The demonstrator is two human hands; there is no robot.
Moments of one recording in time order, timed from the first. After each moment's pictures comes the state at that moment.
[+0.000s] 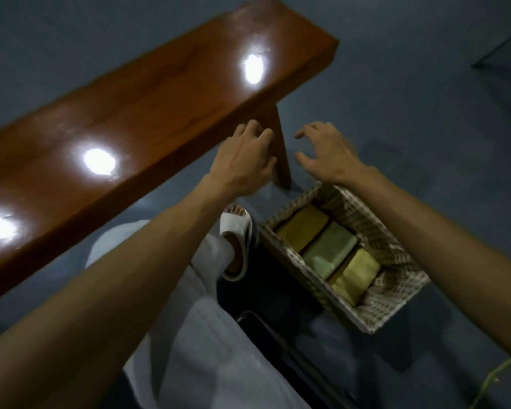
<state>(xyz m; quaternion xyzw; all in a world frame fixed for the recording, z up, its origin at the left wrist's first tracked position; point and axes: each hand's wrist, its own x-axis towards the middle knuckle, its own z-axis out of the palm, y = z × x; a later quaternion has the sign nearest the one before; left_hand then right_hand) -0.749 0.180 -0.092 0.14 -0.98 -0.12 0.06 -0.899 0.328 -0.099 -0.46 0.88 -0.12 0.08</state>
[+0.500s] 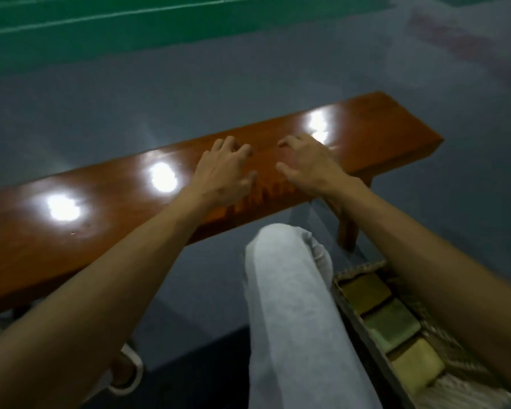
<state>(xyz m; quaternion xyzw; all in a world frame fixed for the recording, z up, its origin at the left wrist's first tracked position) -0.561 0.040 -0.013 0.33 -0.93 -0.07 0.11 -0.750 0.139 -0.001 -0.61 0.78 -0.16 0.05</state>
